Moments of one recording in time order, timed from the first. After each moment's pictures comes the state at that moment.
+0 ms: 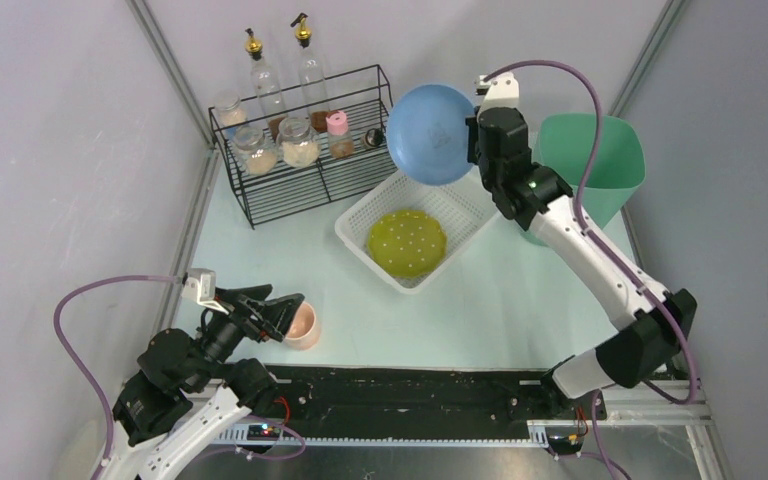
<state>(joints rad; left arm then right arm) -0.78 0.00 0.67 -0.70 -0.27 -0.53 0.58 1.45 1.54 -0.26 0.58 0.02</state>
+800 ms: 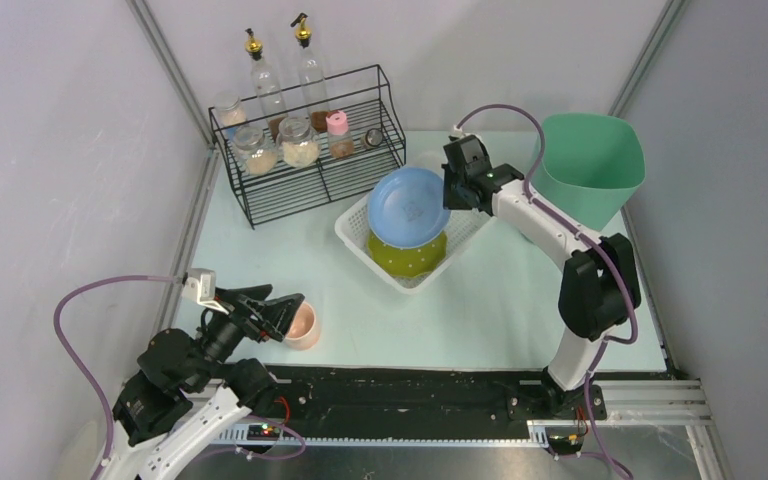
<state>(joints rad) -0.78 0.00 0.67 -0.70 -0.27 -0.53 0.50 1.77 1.52 -0.57 0.20 0.41</state>
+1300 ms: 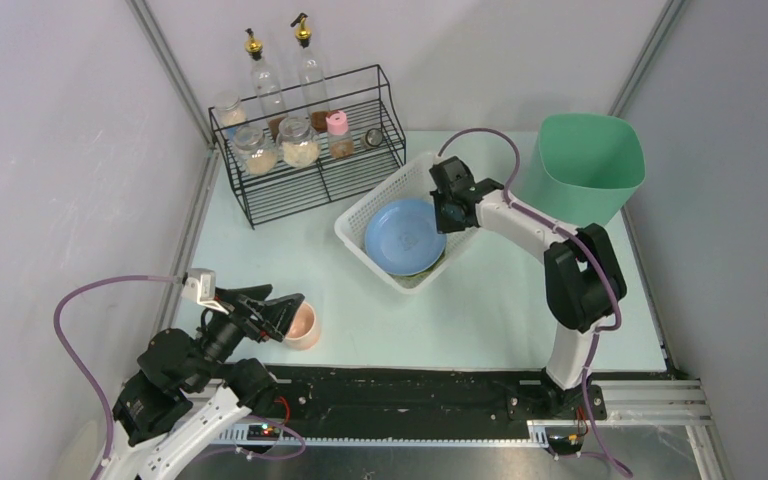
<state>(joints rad) -0.78 0.00 0.67 -0.70 -0.27 -0.53 0.54 1.83 1.42 -0.57 0.15 0.35</state>
